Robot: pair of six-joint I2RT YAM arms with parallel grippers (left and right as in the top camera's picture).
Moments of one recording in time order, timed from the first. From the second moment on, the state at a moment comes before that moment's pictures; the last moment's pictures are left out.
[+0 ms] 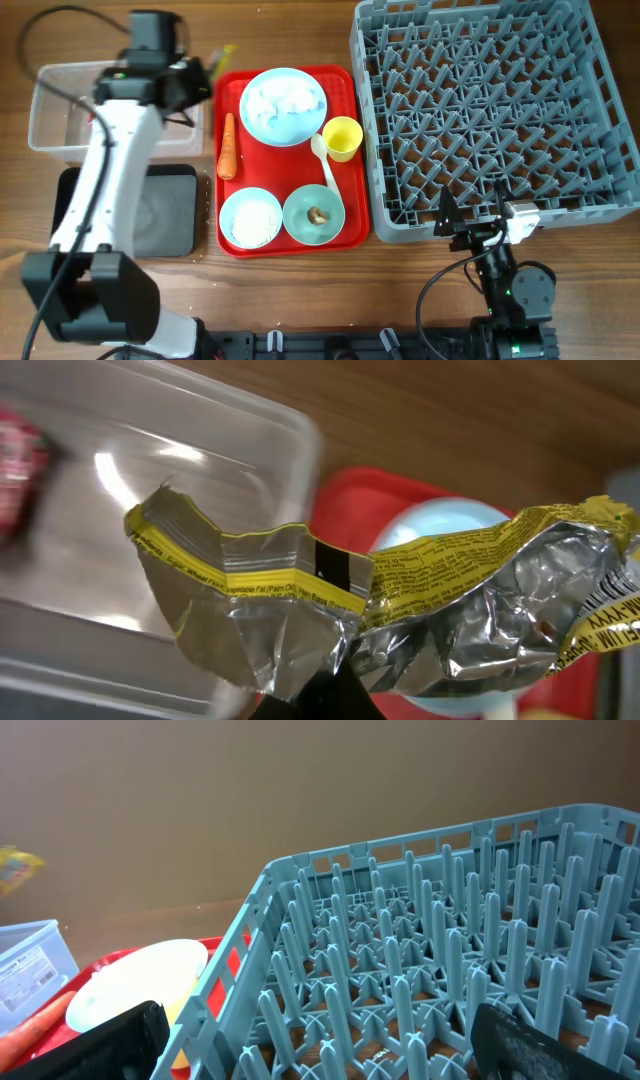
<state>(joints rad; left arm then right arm) -0.01 1.69 1.51 -0.81 -0.05 -0.38 0.06 0.02 0.01 0.00 -0.10 0.21</state>
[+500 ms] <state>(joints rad) 0.31 1.97 1.50 -0.76 -0.08 -0.42 0.06 0.02 0.01 0.00 -0.10 0.21</state>
